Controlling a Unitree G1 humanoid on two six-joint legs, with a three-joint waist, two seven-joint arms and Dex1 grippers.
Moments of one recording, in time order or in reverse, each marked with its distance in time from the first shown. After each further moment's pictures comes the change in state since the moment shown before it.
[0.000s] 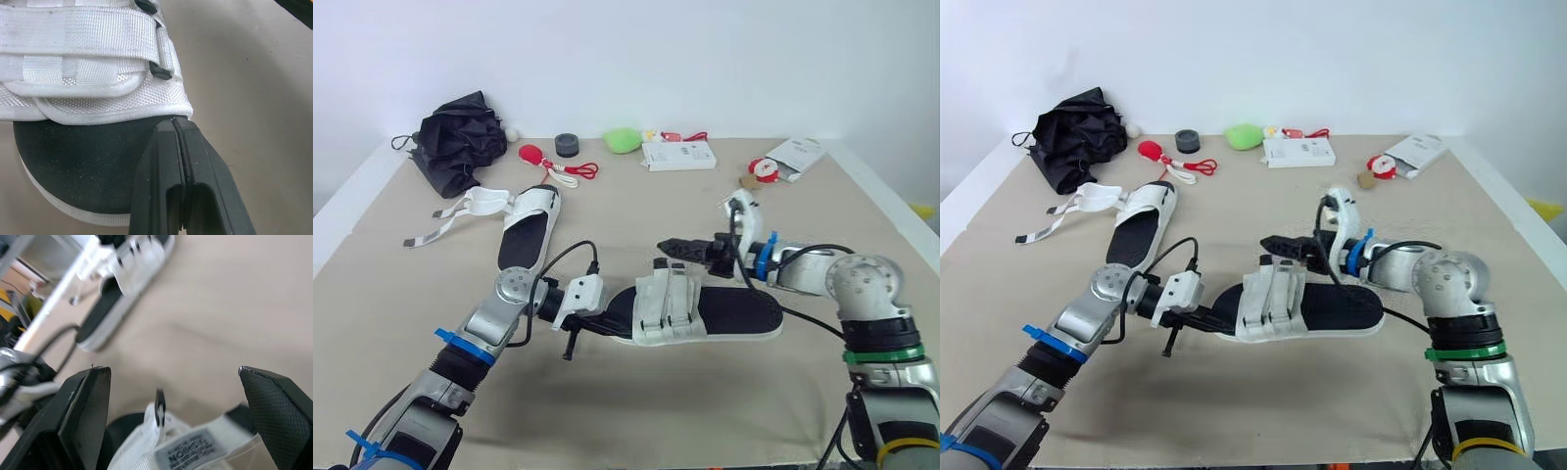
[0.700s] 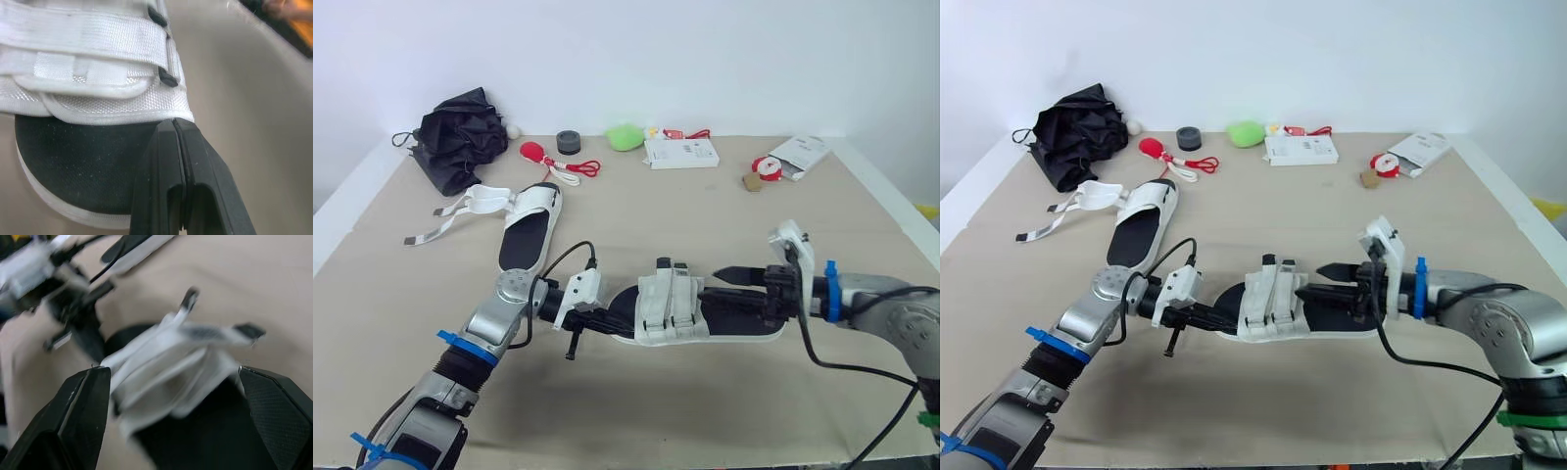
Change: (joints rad) left arm -0.012 -0.046 0.070 0.001 -0.119 0.087 -0.005; right arm 0.418 -0.297 -0.114 -0.295 -0.244 -0.180 0.552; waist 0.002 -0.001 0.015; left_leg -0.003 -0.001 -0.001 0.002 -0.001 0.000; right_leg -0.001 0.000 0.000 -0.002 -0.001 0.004
